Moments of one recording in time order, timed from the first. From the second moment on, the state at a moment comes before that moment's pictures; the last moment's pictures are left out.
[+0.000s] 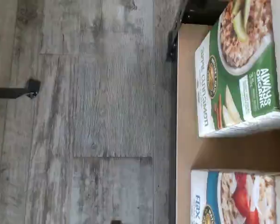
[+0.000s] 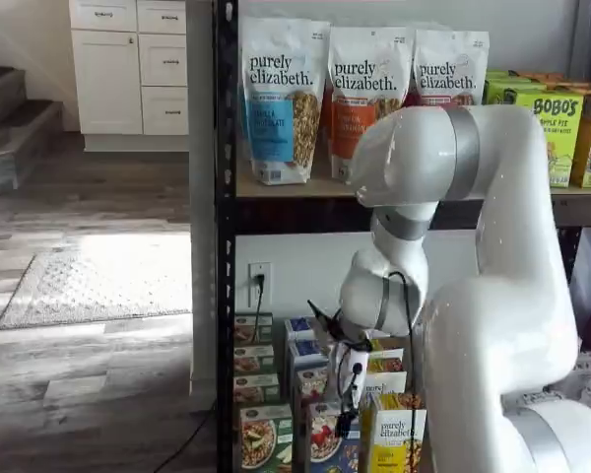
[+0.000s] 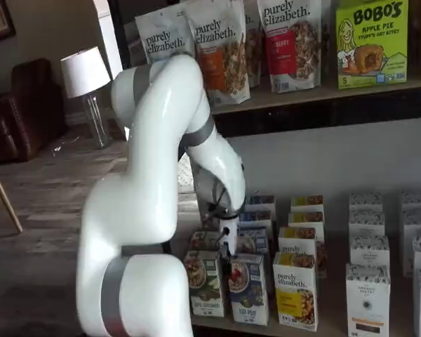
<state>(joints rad) 0.06 0.65 -1.10 0.40 0.46 -1.86</state>
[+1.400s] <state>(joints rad) 0.04 0.79 -1.27 0.50 0.39 -1.97</state>
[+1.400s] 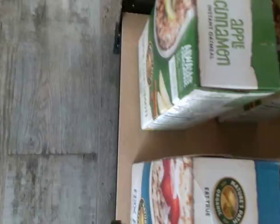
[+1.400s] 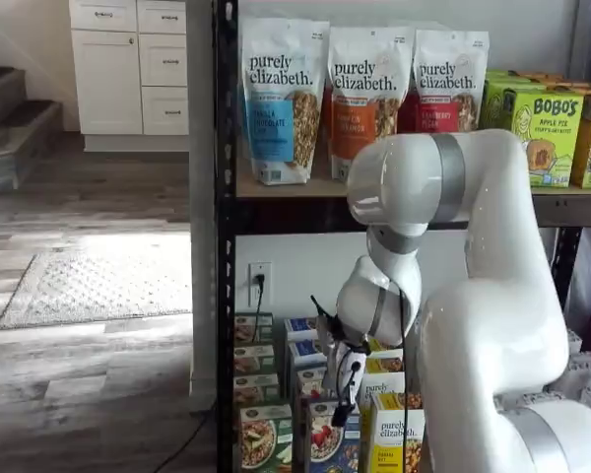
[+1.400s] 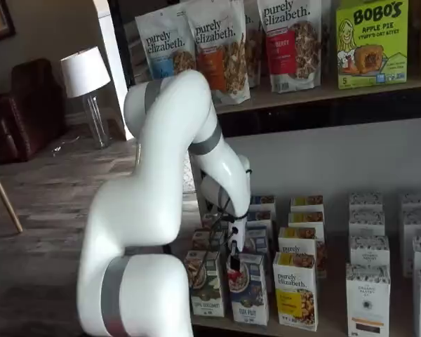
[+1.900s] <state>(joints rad) 0.02 0.90 -1.42 0.32 0.47 -1.82</state>
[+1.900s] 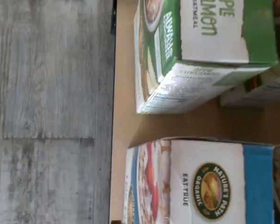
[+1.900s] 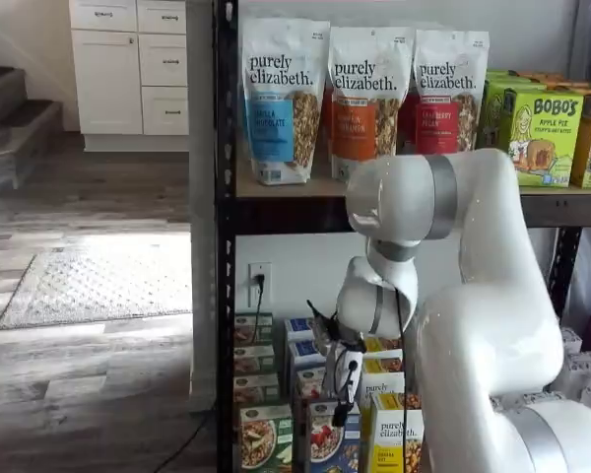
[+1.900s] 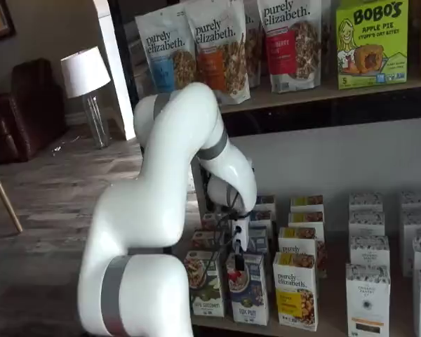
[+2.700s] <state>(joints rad) 0.03 0.99 -1.53 0.18 0.52 -1.68</state>
